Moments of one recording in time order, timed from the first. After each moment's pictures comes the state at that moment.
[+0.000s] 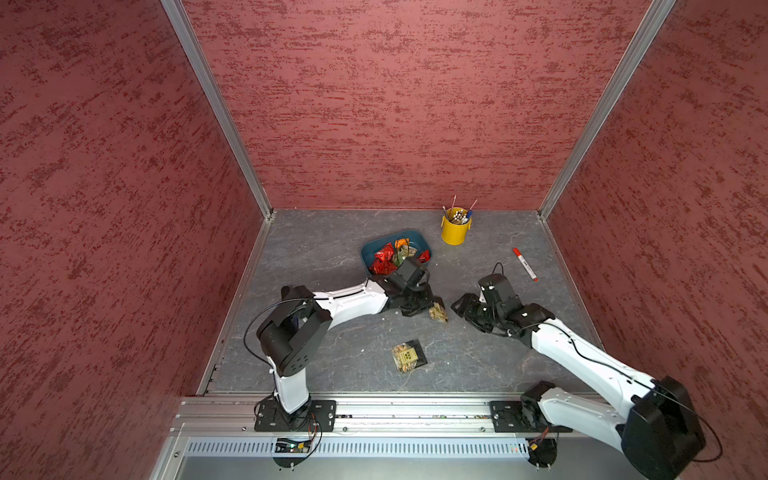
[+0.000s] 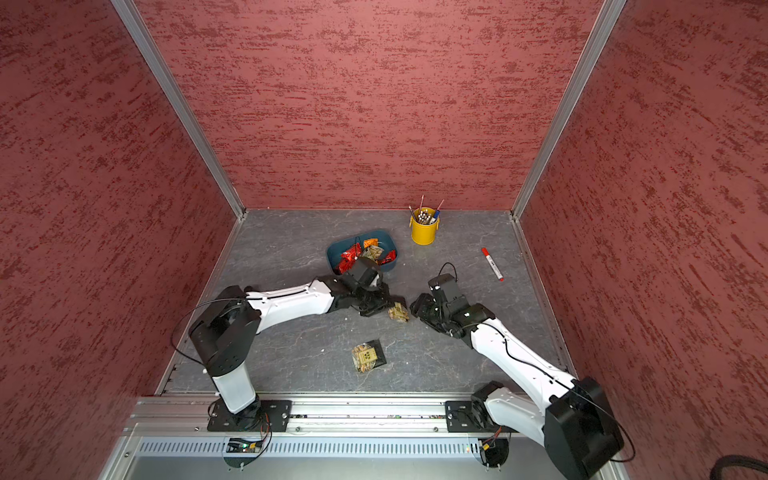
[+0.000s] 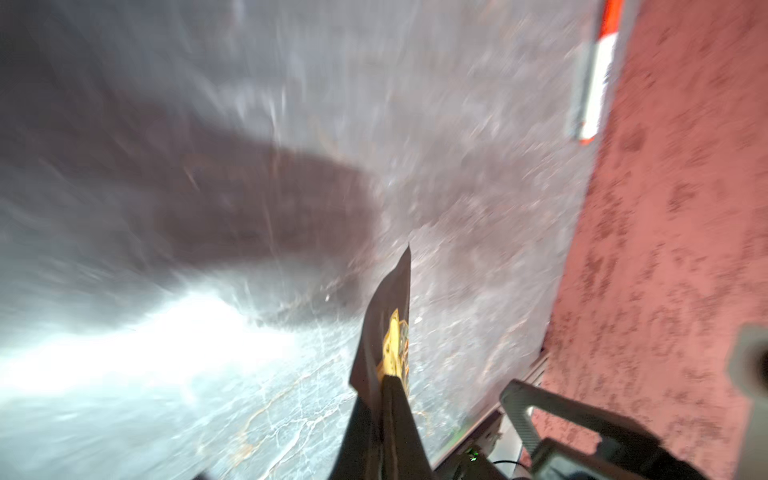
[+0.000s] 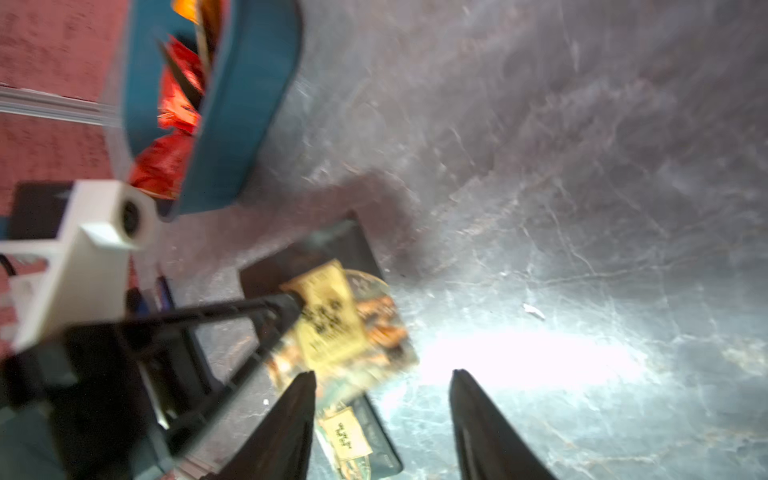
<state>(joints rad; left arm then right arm) -0.76 1.77 1.19 -0.29 0.29 -1.07 0.50 1.10 0.70 -0.48 -0.14 1.00</state>
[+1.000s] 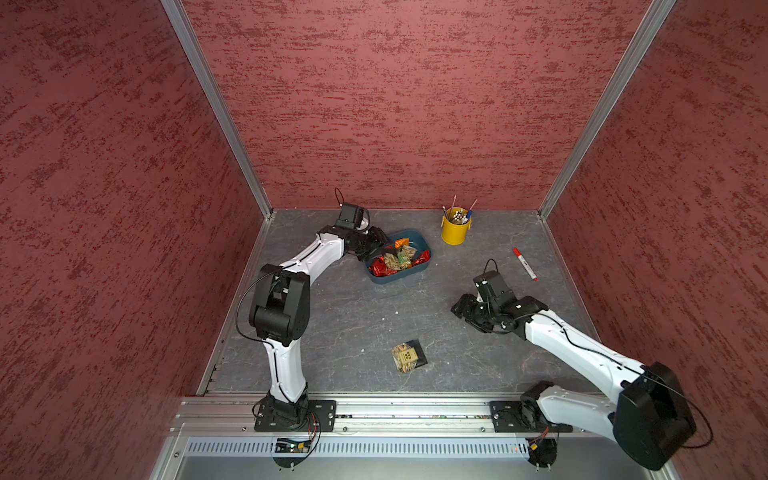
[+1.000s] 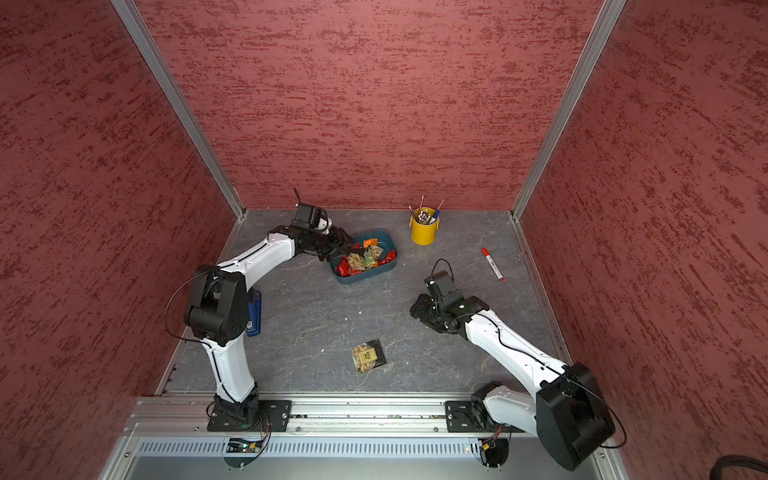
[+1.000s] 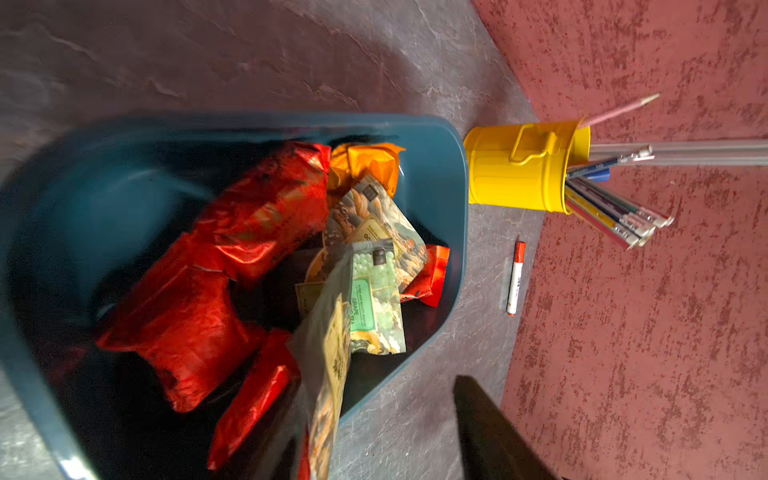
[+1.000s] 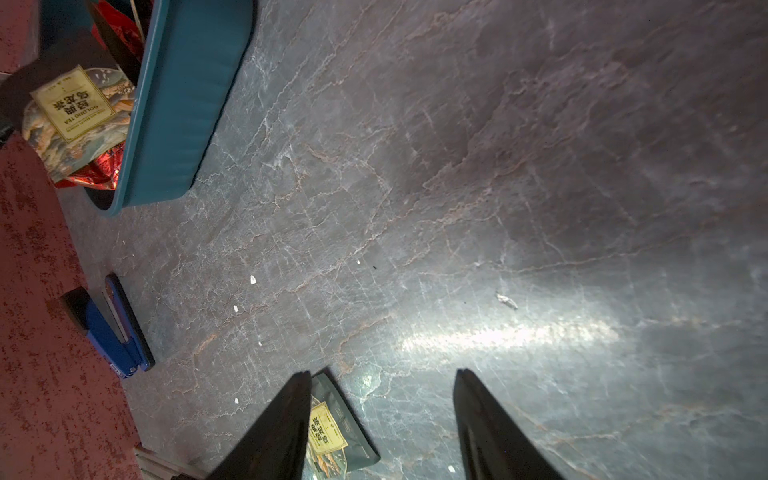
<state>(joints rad) -0.28 1.93 1.51 -0.46 0.48 -0.85 0.49 1.18 0.73 -0.55 -0.15 0.97</state>
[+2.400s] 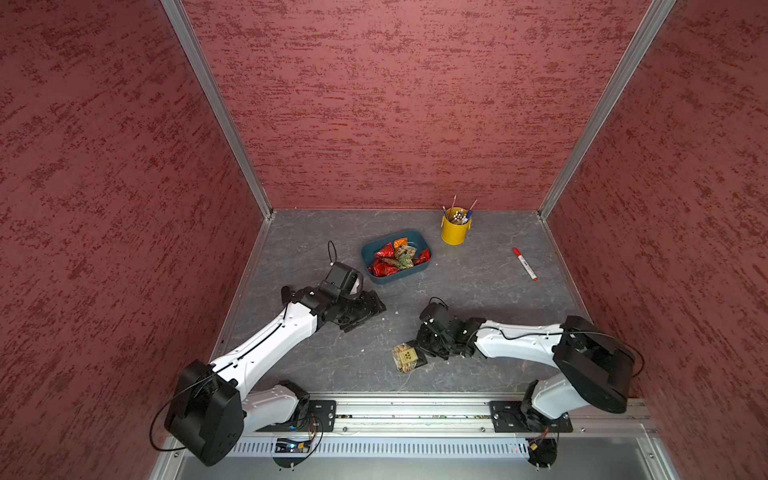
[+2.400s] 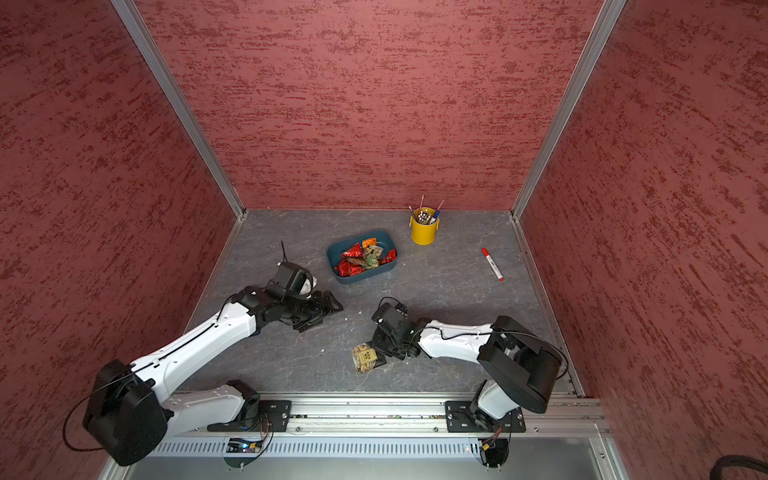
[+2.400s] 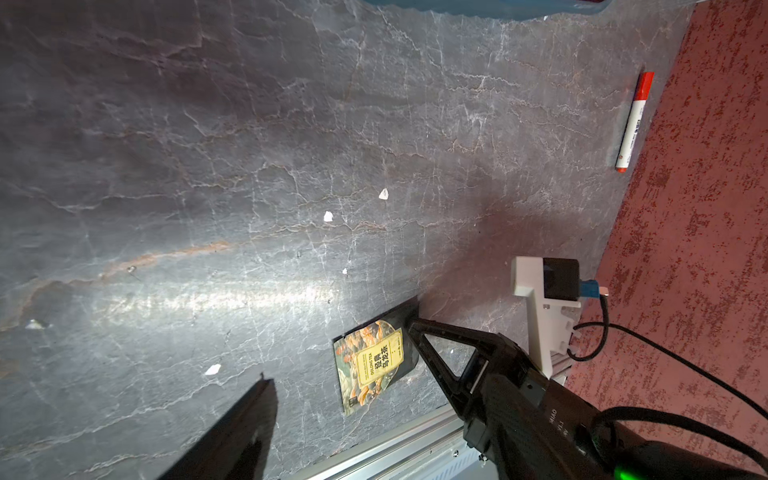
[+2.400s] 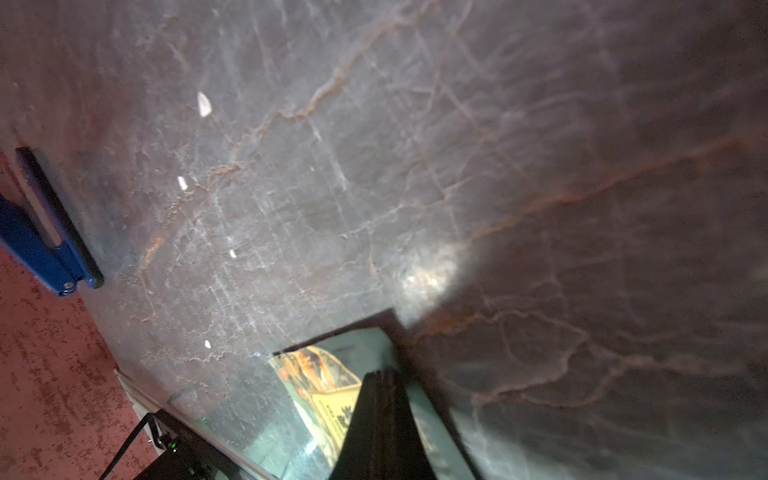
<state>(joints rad) -0.52 1.21 0.82 -0.65 0.34 -0.92 0.94 1.54 0.67 -0.16 -0.13 1.31</state>
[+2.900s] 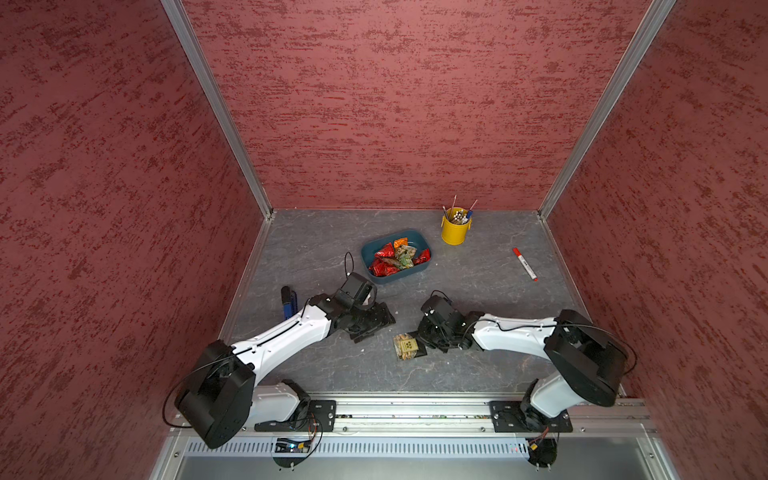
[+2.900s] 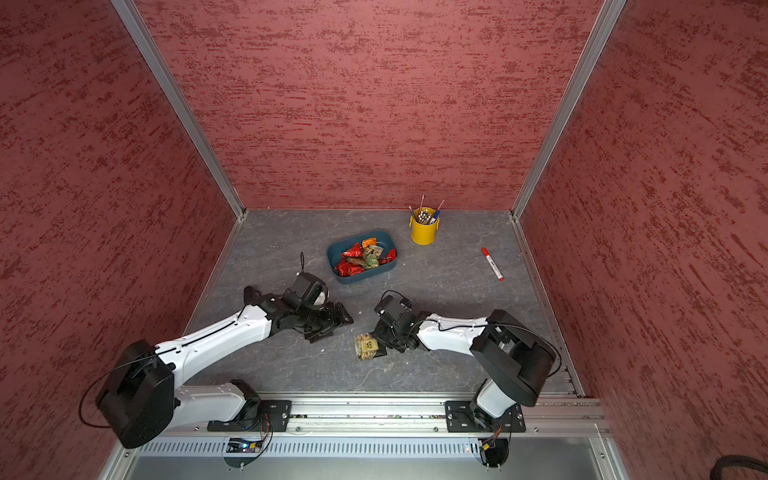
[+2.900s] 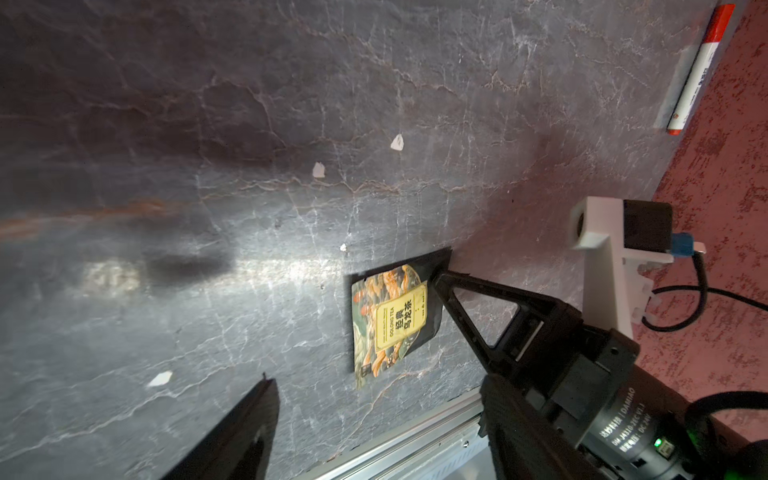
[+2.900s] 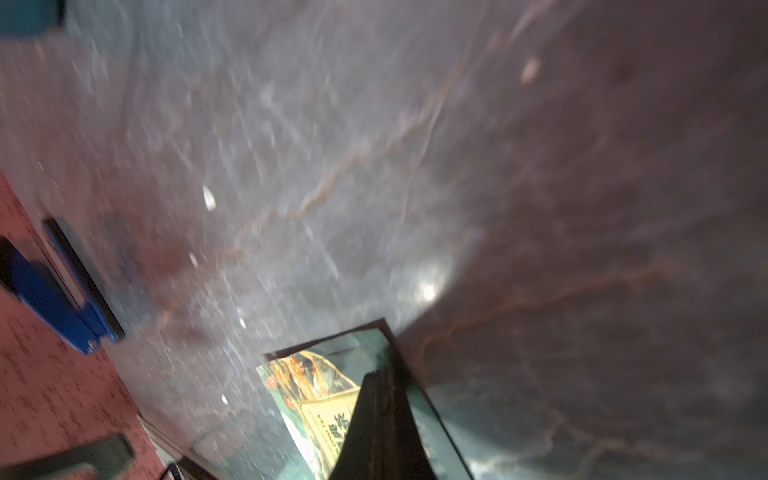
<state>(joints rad) -0.62 1.30 0.74 -0.51 0.36 -1.01 0.85 1.58 0.70 -0.13 -0.11 1.34</state>
